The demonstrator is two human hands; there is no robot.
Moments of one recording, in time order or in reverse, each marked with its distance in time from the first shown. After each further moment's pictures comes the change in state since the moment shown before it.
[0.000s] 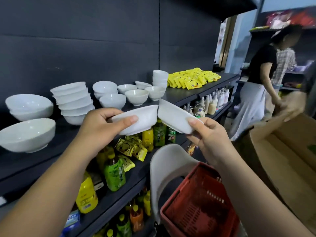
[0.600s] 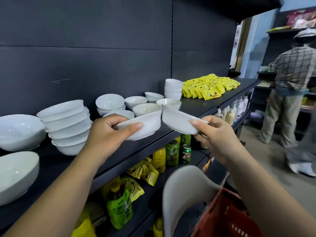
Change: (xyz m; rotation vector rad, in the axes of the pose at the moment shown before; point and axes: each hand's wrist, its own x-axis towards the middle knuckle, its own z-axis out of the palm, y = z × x) left_hand 0.125 -0.063 0.009 0.037 0.080 0.009; right_hand 0.155 0.027 0.029 -0.055 -0.062 -0.022
